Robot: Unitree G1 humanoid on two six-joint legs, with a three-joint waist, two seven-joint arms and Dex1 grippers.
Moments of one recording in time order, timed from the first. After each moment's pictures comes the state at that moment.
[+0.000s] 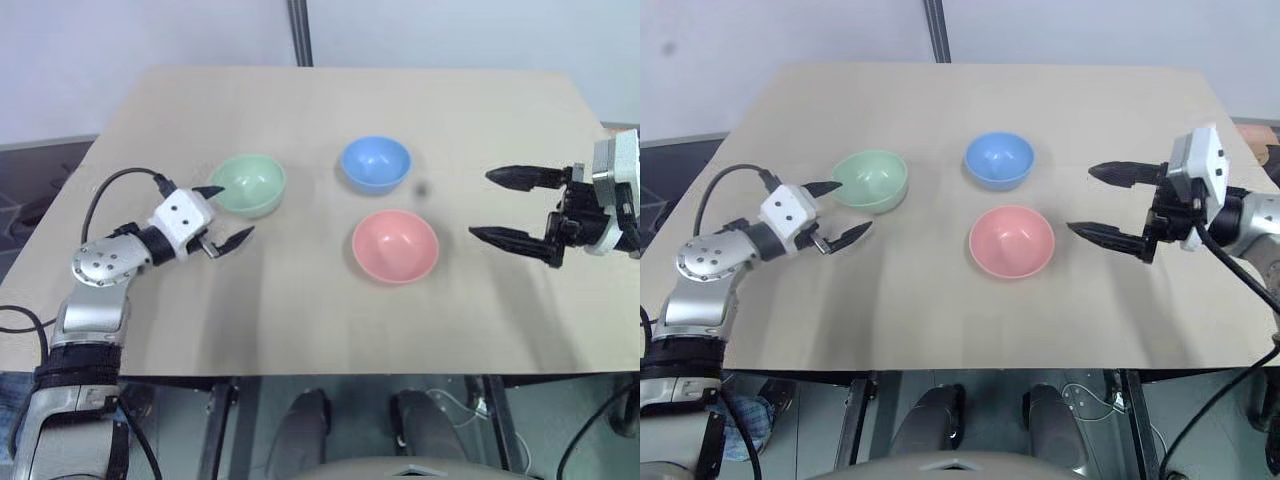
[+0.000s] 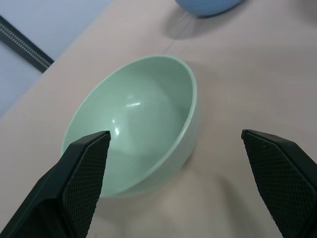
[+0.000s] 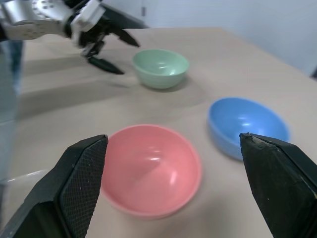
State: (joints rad) left arm -0.36 0.79 0.11 0.29 -0.10 -0.18 -0.87; right arm -0.37 -0.91 -0.24 -0.34 0.70 0.56 1.05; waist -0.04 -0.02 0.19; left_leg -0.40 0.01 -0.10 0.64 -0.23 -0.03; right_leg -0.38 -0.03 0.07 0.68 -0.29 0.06
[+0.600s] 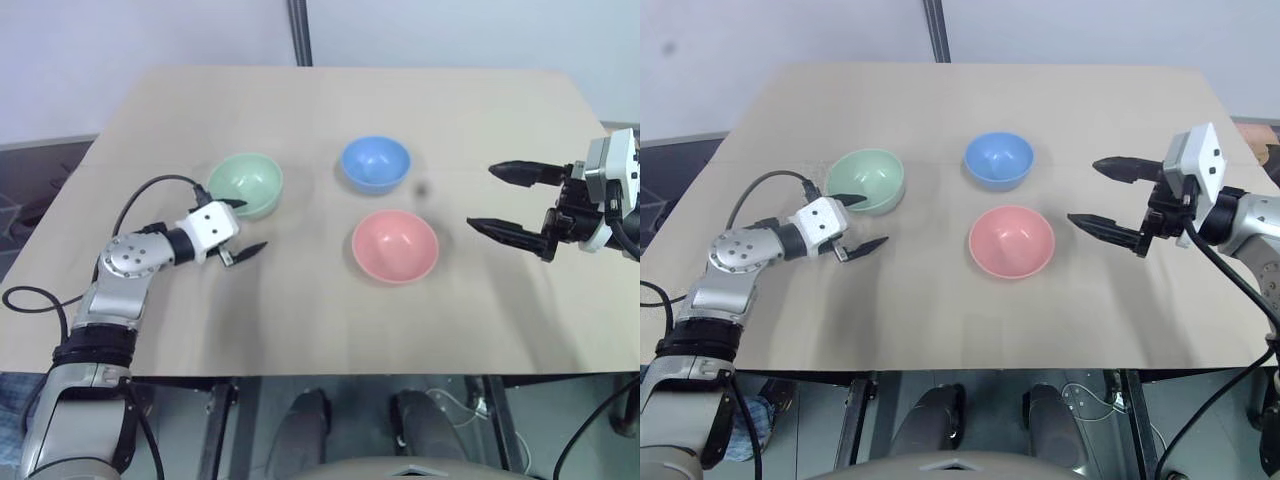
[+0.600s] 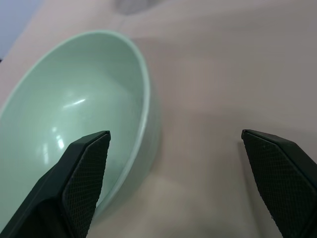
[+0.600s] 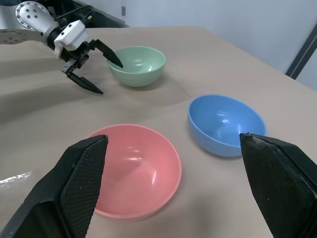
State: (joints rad) left arm -0.47 0.79 -0.01 0.46 0.02 -0.29 -0.91; right arm -0.37 -0.89 -0.24 -0.34 0.68 0.55 0.99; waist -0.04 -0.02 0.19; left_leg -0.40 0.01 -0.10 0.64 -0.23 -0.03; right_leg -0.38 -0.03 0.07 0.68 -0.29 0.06
